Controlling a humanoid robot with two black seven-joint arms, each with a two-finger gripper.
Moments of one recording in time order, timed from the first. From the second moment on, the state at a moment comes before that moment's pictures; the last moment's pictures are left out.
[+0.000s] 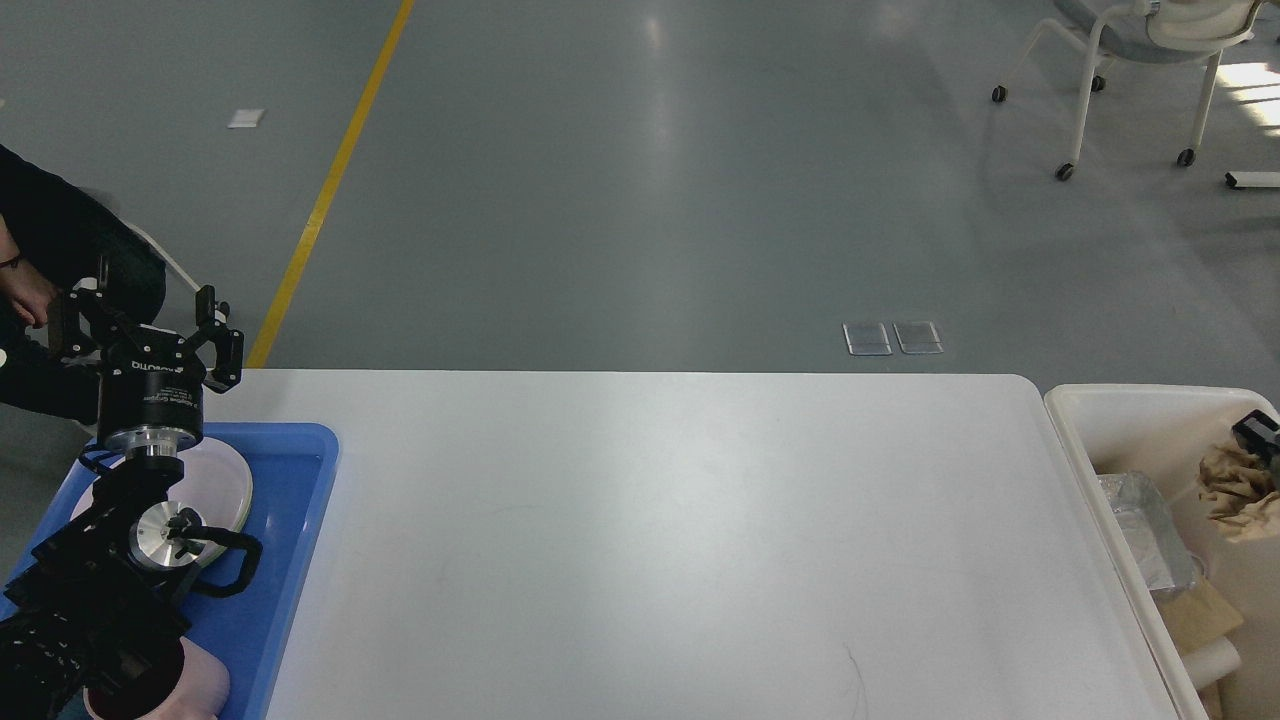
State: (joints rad) left arm -0.65 0.27 -0.83 -0.27 -0.04 -0.55 -0.80; right arm 1.10 -0.65 -0.94 0.61 0.08 0.00 -0.27
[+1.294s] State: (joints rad) left arm -0.65 0.27 -0.83 -0.27 -0.04 -0.55 -0.80; right arm 1.13 -0.35 0.18 0.44 0.08 0.00 -0.26
